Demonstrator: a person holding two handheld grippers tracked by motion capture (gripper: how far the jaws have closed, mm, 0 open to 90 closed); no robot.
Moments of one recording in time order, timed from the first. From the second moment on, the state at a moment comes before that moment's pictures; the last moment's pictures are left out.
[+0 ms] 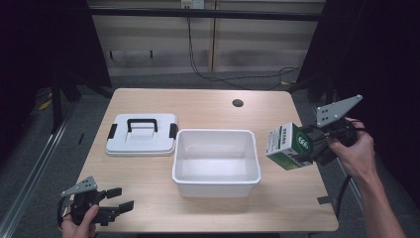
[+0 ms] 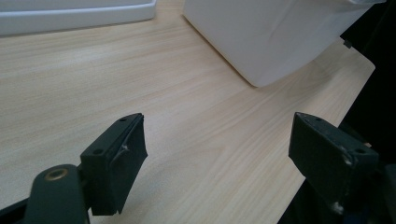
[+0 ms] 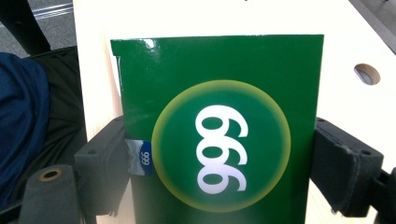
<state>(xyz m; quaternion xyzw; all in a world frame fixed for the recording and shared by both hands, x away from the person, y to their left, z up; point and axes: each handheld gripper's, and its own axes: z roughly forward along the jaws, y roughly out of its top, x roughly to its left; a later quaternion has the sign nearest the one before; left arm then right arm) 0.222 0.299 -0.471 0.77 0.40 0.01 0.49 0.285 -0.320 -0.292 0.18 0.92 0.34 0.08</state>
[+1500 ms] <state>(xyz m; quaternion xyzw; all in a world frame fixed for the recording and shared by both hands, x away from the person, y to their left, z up) 0.222 0.300 -0.471 0.77 0.40 0.00 0.49 0.328 -0.211 -0.261 0.11 0.94 0.31 0.06</state>
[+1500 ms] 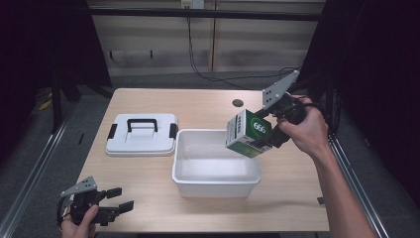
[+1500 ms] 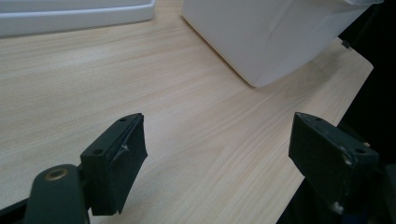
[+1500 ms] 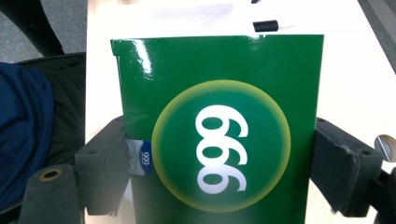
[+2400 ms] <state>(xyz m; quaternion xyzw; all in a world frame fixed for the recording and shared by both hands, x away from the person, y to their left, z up) 0.222 0.300 -0.471 0.77 0.40 0.00 0.49 0.347 -0.168 -0.287 0.09 0.98 0.19 0.03</state>
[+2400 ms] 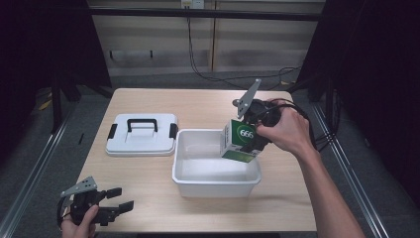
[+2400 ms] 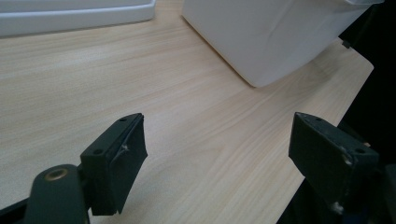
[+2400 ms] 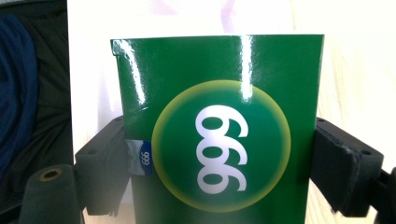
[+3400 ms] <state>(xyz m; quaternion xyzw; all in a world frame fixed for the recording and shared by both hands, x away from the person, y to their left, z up) 0.222 0.300 -0.471 0.77 0.40 0.00 0.49 0.359 -0.141 -0.339 0.07 0.99 0.07 0.00</state>
